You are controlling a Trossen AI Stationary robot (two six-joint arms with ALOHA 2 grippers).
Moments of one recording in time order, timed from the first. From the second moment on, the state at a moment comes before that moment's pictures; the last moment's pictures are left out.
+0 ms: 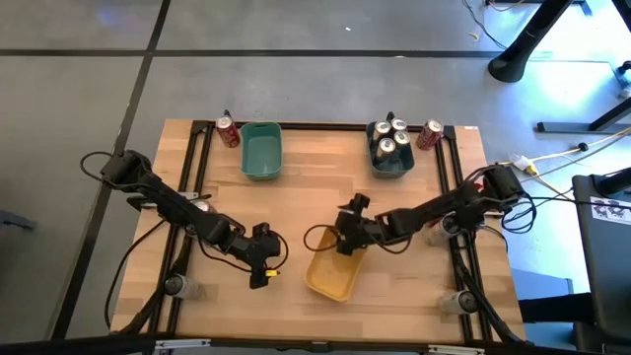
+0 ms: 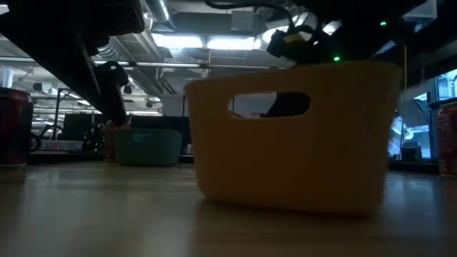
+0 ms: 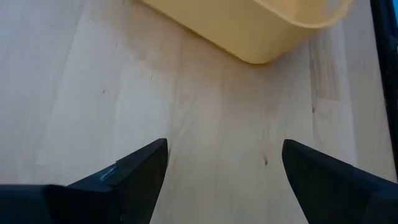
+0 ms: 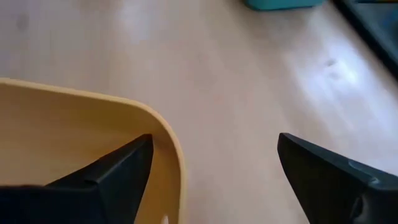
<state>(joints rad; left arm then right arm) -0.49 1.47 0.79 -0.24 -0.21 -0.57 0.28 1.71 0.92 -0.05 0.59 0.27</state>
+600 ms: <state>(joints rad) -0.49 1.47 0.79 -0.25 -0.25 -0.55 0.47 1.57 1.21 -0.46 0.40 0.39</state>
